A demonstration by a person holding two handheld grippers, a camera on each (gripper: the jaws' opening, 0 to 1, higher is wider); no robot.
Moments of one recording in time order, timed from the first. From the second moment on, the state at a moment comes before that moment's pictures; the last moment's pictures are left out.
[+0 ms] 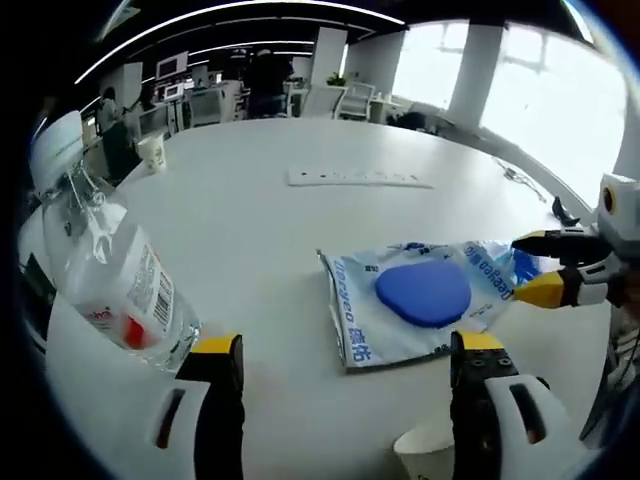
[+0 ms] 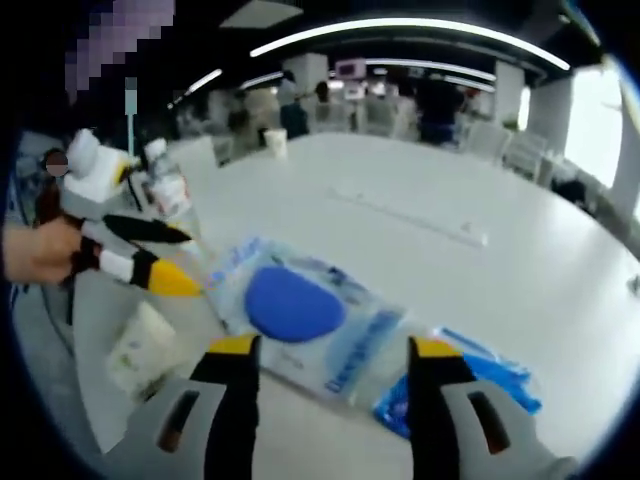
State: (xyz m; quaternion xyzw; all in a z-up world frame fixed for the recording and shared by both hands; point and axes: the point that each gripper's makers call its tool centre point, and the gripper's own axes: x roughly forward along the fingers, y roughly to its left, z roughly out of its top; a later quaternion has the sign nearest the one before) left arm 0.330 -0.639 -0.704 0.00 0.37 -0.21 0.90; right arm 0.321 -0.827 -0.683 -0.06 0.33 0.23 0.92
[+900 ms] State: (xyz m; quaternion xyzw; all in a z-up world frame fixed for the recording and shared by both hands) left arm 0.294 -0.582 -0.657 -0.05 0.31 -0.16 0.94; right arm 0.298 -0.812 -0.659 -0.06 0.31 0.27 0.91
